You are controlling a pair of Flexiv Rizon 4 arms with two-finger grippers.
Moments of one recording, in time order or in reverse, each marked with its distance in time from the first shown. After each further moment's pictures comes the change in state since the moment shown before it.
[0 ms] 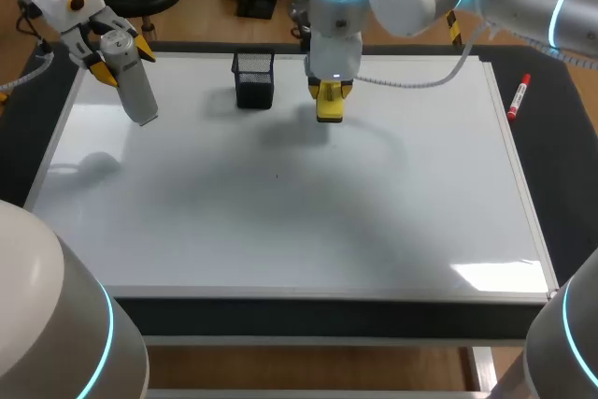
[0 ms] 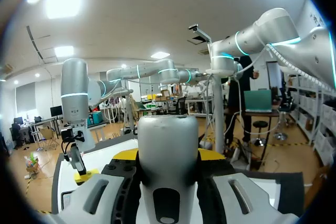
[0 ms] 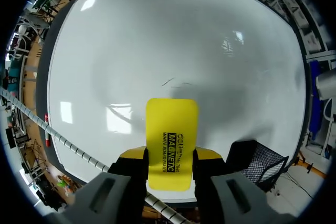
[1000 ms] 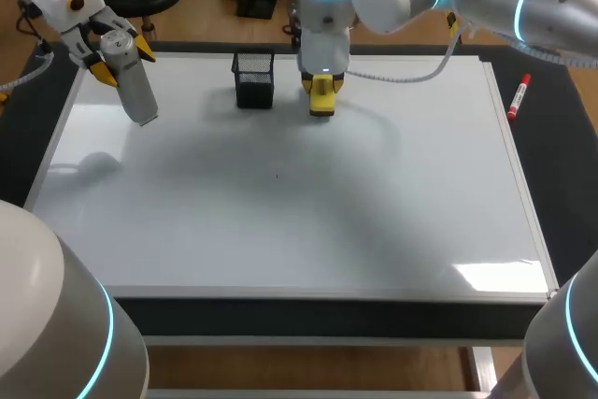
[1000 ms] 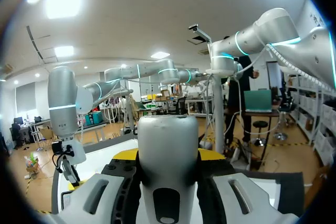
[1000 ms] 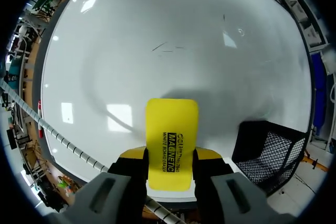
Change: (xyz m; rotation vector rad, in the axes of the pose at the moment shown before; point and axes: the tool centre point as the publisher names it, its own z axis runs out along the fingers) left arm 0.000 0.000 0.000 0.000 0.000 0.000; right arm -0.009 -0.045 0.030 -0.006 0.019 0.022
